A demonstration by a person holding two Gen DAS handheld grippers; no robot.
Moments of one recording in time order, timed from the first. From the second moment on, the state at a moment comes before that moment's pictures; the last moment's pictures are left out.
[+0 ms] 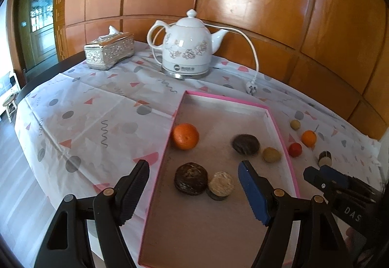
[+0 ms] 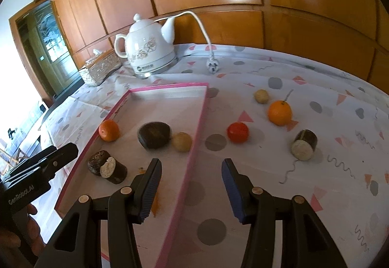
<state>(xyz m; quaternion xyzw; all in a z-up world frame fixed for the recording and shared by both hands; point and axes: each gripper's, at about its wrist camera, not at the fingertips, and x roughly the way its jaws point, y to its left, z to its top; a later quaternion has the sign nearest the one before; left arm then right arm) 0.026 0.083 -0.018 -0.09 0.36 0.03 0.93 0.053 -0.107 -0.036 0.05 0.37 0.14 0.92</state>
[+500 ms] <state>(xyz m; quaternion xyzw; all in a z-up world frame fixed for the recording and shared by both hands) 0.028 0.052 -0.020 -0.06 0.37 -0.01 0.93 0.045 -0.160 -0.048 0.08 0.38 0.07 0.92</state>
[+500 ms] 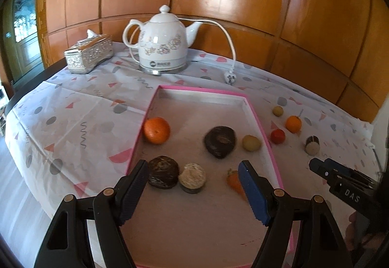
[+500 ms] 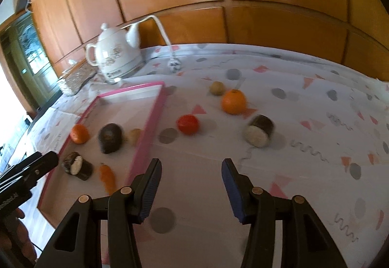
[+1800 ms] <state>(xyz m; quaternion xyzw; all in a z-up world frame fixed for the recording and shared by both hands) 0.055 -0.001 -0.021 -0.04 0.39 -0.10 0.91 0.125 -0.215 -0.083 0.08 0.42 0.00 0.90</state>
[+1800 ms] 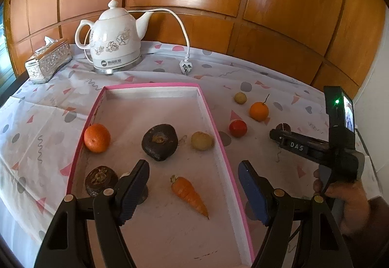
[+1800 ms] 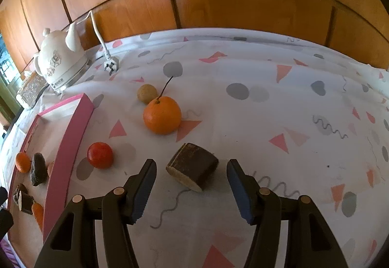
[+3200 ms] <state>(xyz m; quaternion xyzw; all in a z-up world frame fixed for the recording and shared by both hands) 0.165 -0.114 -0.071 -0.02 0.47 -0.08 0.88 0.086 -0.237 -0.084 0.08 0.40 -0.01 0.91</state>
